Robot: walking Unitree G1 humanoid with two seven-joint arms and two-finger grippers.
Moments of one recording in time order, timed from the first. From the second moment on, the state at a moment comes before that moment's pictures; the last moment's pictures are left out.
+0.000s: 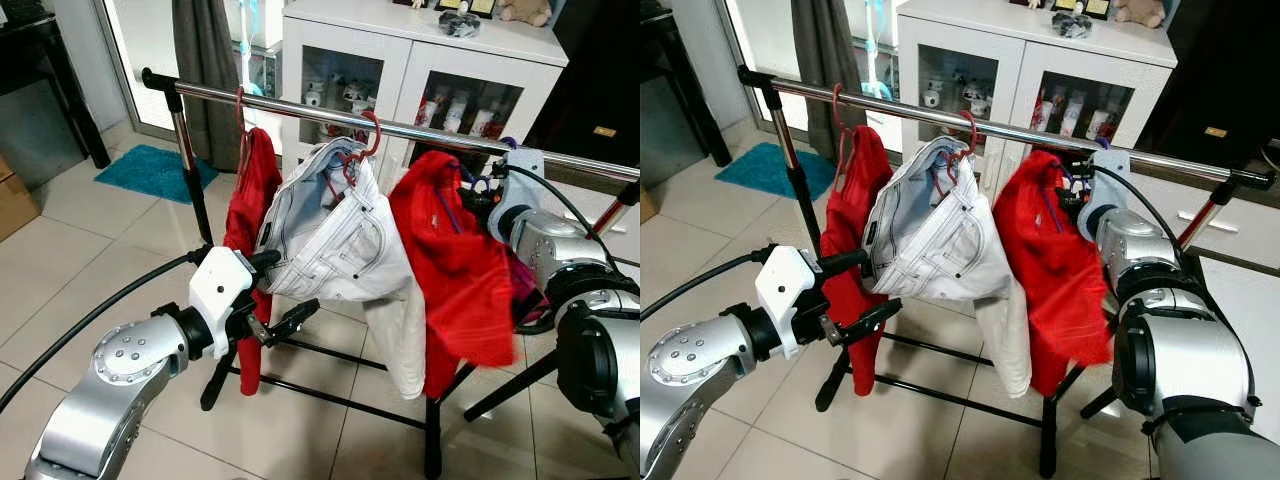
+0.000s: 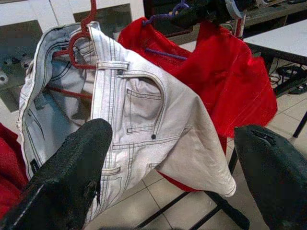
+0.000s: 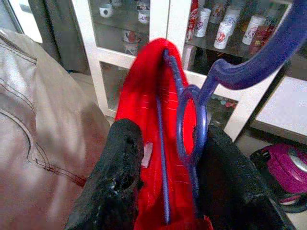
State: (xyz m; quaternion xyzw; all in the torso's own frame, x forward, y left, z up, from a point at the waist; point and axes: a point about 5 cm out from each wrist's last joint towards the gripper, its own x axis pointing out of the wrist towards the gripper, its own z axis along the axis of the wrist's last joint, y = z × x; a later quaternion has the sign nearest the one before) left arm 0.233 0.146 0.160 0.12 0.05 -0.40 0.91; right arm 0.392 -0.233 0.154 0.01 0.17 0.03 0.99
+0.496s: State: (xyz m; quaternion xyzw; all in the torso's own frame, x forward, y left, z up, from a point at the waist) left arm 0.234 0.146 0.160 0.12 0.05 -0.40 0.91; right arm 0.393 -0.230 0.151 0.01 0.17 -0.03 0.98
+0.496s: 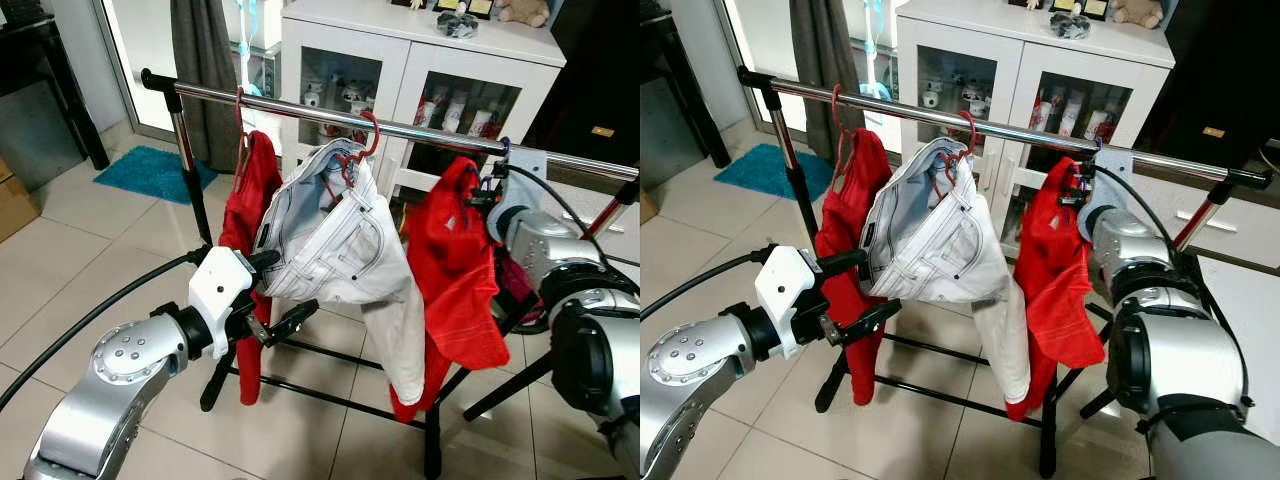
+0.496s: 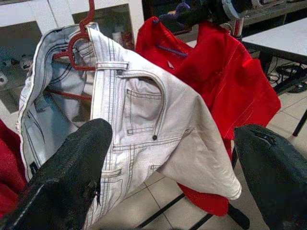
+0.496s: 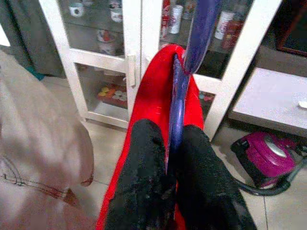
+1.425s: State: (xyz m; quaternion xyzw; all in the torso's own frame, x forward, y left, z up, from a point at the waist) left arm 0.246 0.150 0.148 0.16 0.05 -0.29 0.94; right arm 0.392 -0.235 0.160 0.04 0.10 -0.01 0.99
